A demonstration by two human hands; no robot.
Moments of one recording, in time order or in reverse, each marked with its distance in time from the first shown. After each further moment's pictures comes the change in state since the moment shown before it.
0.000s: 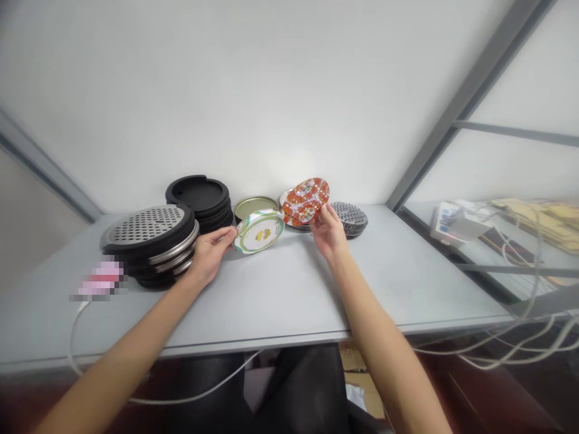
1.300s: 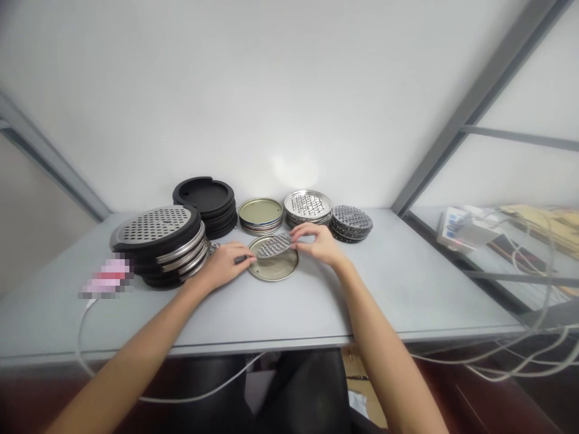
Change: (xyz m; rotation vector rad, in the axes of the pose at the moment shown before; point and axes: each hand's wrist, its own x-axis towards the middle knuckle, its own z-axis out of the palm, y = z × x) left_hand -0.007 0.000 -0.013 0.947 -0.525 0.388; right_hand -0.019 -0.002 0.004 -0.968 -0.626 -0.309
